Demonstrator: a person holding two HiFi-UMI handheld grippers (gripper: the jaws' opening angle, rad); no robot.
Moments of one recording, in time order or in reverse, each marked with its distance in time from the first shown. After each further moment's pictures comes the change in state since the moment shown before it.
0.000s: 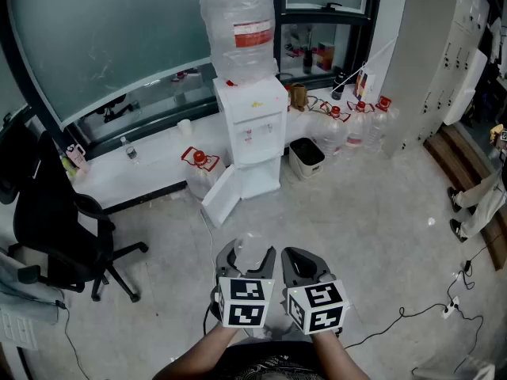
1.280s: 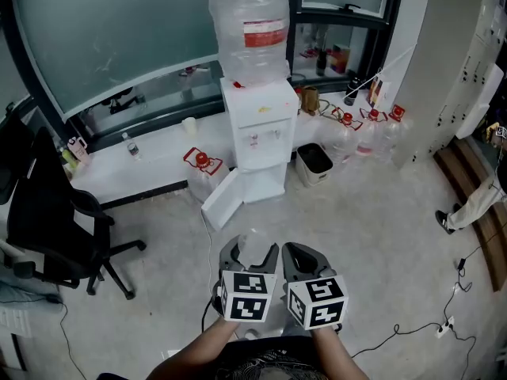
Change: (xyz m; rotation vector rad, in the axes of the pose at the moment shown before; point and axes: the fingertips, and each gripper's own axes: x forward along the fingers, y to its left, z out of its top) left arm 0.075 0.019 0.018 -0.036 0.024 0.024; right arm 0.066 -0.041 0.025 -0.013 0.017 0.048
